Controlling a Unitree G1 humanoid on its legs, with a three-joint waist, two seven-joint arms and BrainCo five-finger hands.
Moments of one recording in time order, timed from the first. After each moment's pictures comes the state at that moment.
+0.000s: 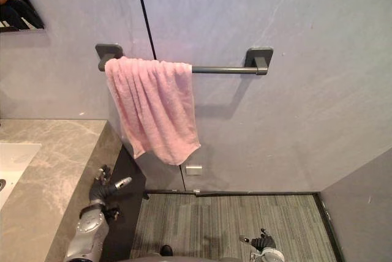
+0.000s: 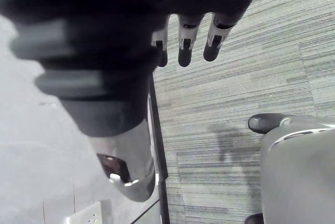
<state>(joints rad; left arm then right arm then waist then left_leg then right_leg) 0.14 0.13 0.15 0.28 -0.13 -0.08 0.18 0.11 -0.09 -0.22 0.92 -0.01 0.04 -0.09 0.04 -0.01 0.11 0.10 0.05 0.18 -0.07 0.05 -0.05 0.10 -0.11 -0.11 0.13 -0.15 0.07</state>
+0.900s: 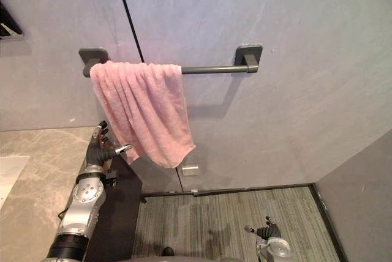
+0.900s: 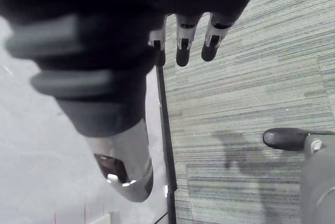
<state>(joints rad) -0.03 0.27 0.05 0.19 -0.02 -0.09 0.22 0.06 -0.15 -0.18 0.92 -0.04 0.02 -0.08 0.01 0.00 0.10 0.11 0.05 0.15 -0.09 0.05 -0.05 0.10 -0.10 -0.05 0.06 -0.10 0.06</state>
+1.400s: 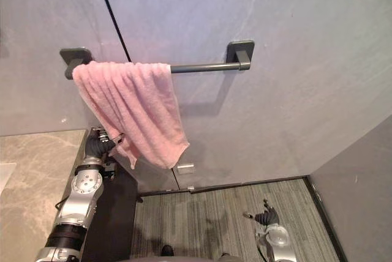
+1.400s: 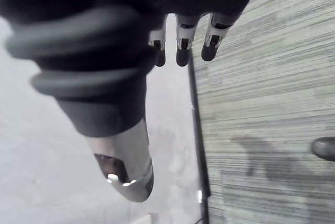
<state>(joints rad) -0.10 0.30 0.05 0.23 -0.01 -0.09 0.22 0.05 -0.16 -0.14 0.67 -0.04 0.00 -0.08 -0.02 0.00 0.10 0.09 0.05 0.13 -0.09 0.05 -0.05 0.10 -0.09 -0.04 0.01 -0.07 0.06</state>
